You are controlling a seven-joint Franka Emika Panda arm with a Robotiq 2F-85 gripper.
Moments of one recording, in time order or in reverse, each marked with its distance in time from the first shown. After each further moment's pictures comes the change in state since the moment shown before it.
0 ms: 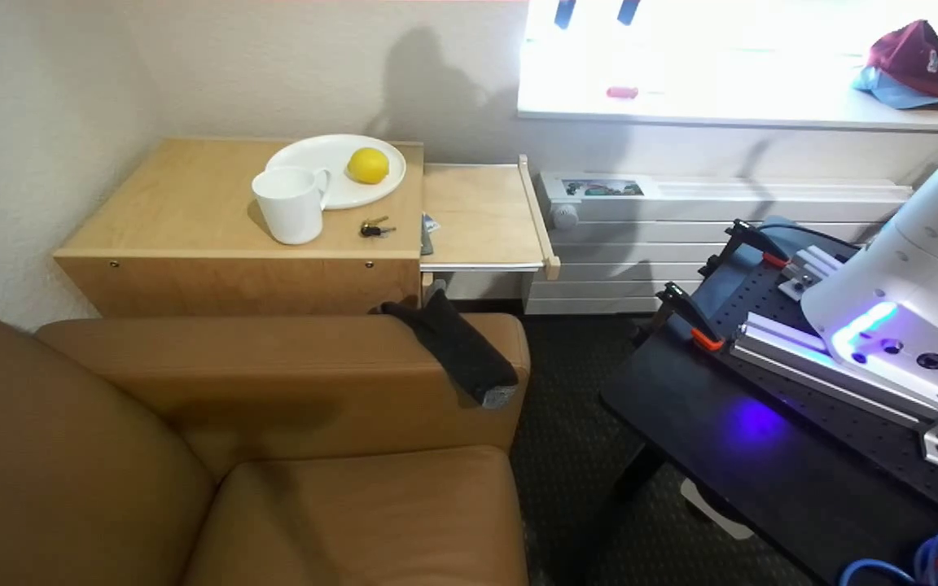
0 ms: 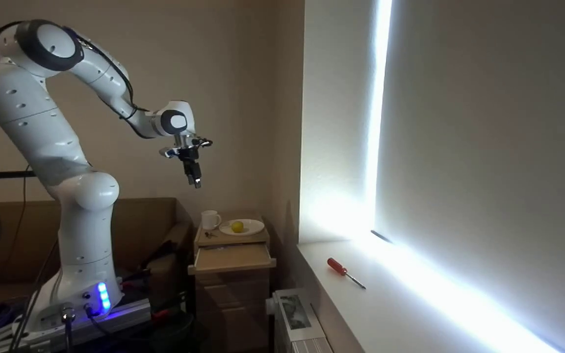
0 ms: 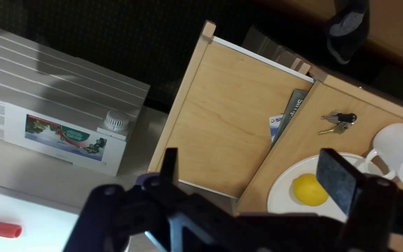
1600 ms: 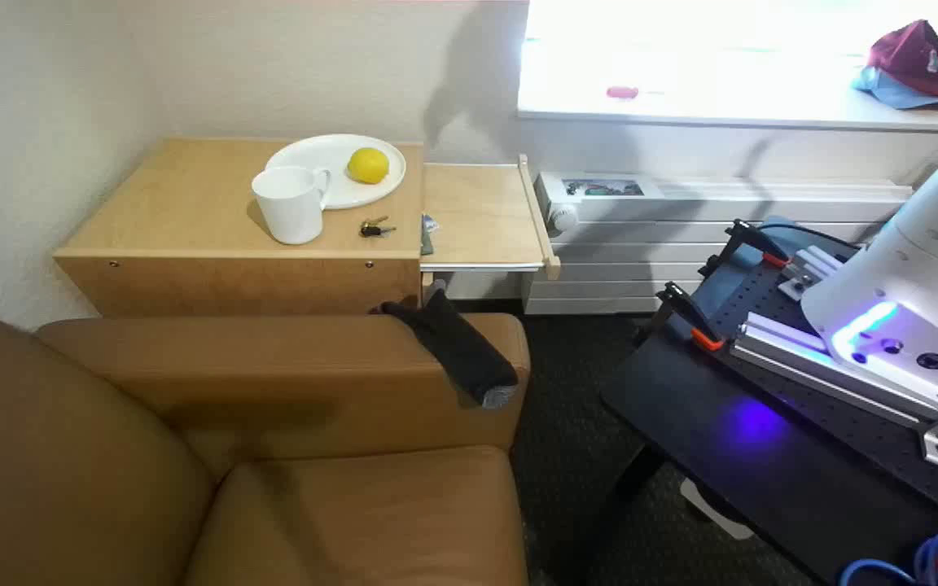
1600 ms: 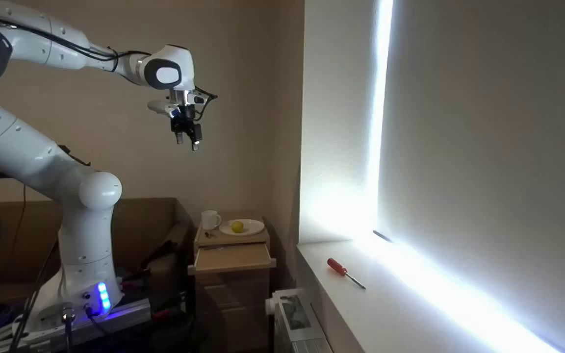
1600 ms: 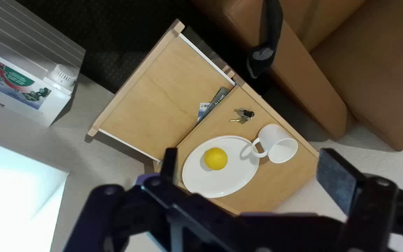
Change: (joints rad) arm 0.076 -0.405 -0.341 0.081 0.168 -0.385 -0.604
